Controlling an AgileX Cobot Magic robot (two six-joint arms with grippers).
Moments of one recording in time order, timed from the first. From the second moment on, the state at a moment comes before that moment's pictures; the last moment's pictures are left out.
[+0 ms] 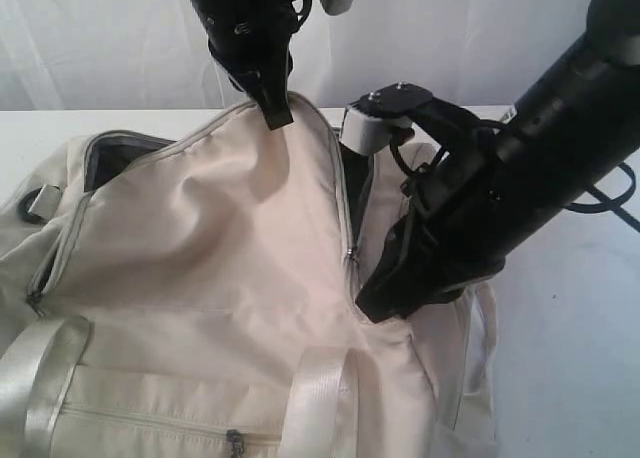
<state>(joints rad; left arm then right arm) -0.66 1.96 -2.09 0.10 1.26 0.63 0.62 1.41 -1.08 0.59 1.13 -0.68</state>
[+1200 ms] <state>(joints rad) -0.70 1.52 -1.65 -0.58 1.32 0.55 0.63 1.06 -1.07 -0.43 0.95 0.20</state>
